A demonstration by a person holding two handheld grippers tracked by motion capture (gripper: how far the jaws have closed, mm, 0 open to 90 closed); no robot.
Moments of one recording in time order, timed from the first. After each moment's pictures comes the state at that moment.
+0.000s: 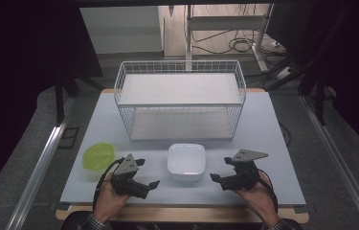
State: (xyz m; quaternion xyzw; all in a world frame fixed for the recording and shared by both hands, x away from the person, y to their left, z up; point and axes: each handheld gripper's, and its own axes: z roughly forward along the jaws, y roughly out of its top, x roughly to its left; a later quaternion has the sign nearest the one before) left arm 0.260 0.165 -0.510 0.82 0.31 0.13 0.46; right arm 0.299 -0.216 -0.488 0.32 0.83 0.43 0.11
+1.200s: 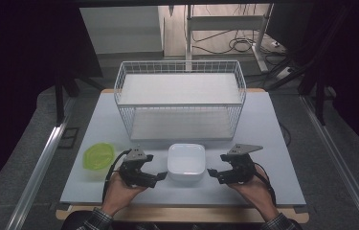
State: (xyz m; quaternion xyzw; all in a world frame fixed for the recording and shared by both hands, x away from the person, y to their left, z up) left arm 0.287 0.145 -0.498 0.82 0.34 0.08 0.45; right arm 0.313 -0.205 -0.480 0.33 0.84 0.42 0.09
